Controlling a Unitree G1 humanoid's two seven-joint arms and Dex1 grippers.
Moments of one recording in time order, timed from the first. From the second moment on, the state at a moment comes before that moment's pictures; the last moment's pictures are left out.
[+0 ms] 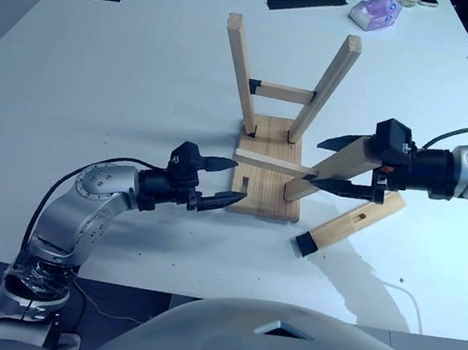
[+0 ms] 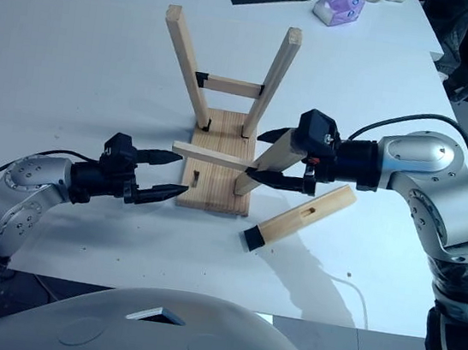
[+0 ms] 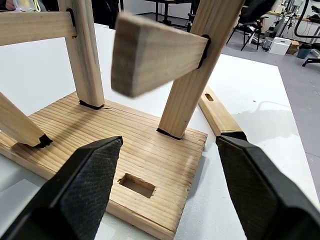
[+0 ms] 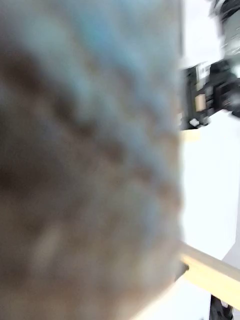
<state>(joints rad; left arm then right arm) 0.09 0.63 -0.08 -0.44 -0.55 0.46 -0.94 -0.30 -0.90 0.08 -0.46 0.68 0.73 1.08</state>
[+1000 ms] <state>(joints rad) 0.15 0.68 -0.07 -0.49 -0.55 0.42 -1.03 -0.13 -1.18 -0.35 -0.20 0.71 0.65 1.43</state>
